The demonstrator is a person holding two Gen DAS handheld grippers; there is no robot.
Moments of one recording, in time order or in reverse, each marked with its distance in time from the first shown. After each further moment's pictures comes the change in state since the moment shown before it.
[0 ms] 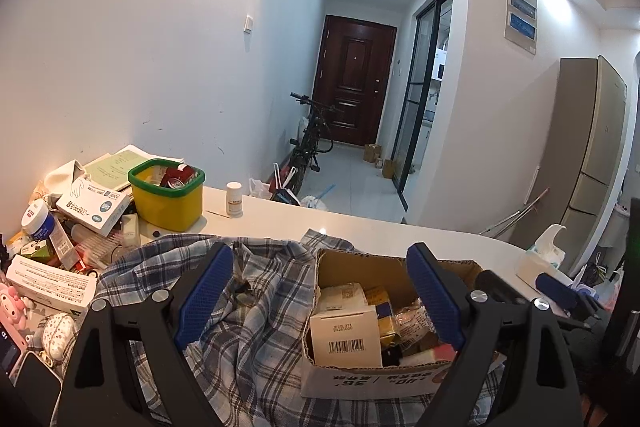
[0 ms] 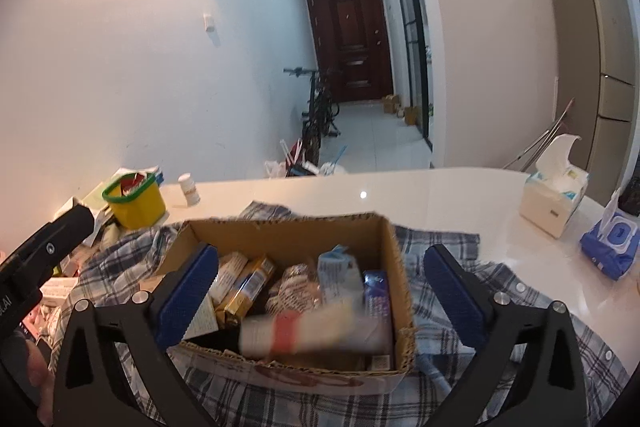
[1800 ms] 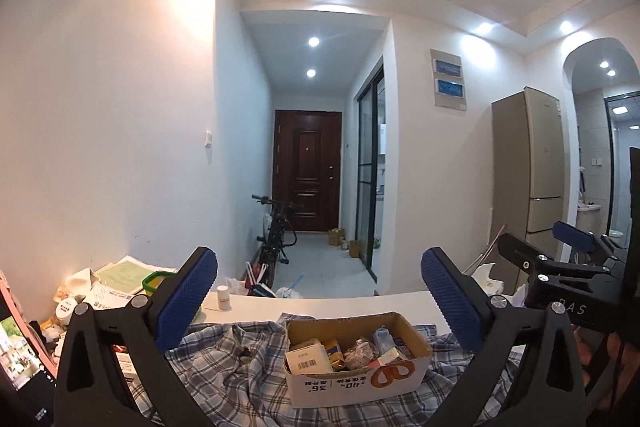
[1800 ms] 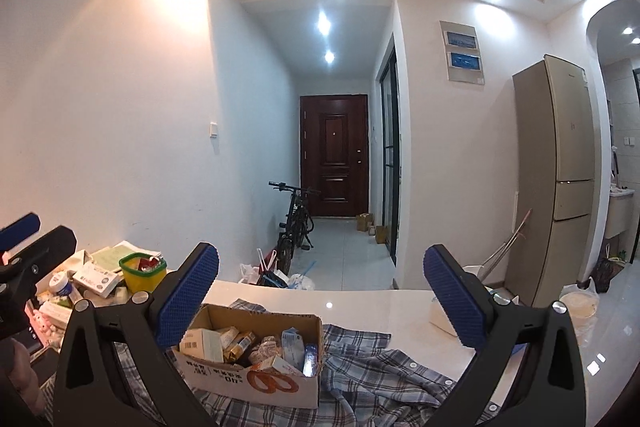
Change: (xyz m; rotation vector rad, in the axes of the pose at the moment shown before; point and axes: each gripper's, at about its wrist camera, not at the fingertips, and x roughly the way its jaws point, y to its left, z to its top) left arm -0.192 -0.025 0.019 0.160 -0.353 -0.162; right arm -0.201 0.005 0.023 -0.127 -0.422 -0.092
